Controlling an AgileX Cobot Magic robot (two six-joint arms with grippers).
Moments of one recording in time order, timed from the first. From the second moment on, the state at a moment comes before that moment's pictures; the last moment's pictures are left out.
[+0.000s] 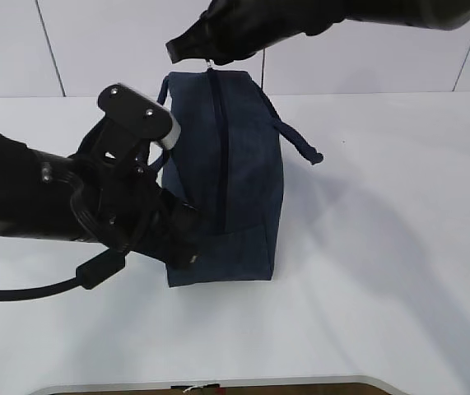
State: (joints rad) left arm -0.76 1.56 -0.81 -0.80 0.06 0.82; right arm 0.56 1.99 -1.75 -0.23 0.38 0.10
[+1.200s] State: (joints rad) left arm -0.70 1.52 -0.78 -0.74 0.17 0.81; right arm 0.49 2.13 -1.94 -0.22 0.55 0.21
